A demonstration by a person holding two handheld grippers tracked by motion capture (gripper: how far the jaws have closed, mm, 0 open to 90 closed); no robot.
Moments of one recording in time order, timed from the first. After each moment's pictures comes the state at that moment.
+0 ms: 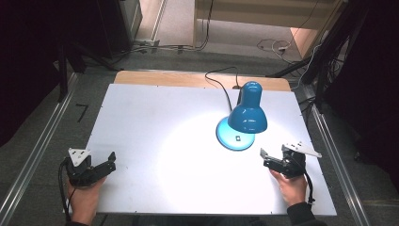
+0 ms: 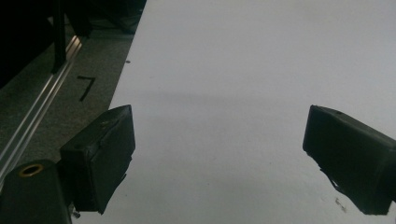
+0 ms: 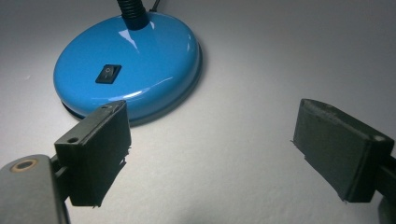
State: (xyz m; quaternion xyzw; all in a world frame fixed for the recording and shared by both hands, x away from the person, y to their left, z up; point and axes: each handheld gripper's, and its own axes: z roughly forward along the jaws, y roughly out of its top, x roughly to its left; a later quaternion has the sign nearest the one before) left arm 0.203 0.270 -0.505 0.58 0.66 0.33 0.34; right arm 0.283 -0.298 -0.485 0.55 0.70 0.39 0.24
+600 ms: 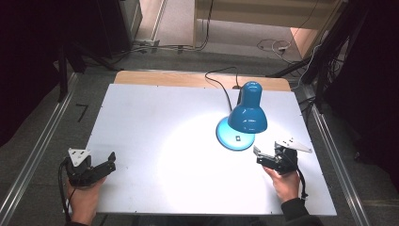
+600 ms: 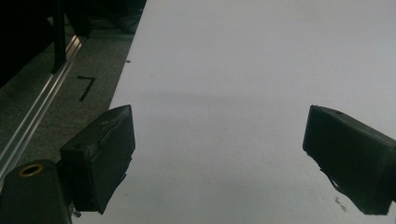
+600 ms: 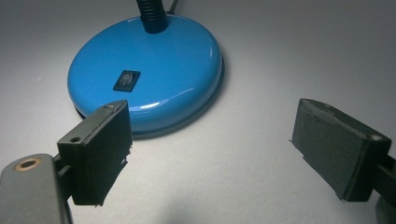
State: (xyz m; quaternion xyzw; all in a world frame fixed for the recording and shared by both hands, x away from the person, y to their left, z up) left arm 0.203 0.270 -0.505 0.58 0.66 0.33 0.34; right arm 0.293 -0.280 -0.486 0.54 0.71 0.39 0.24
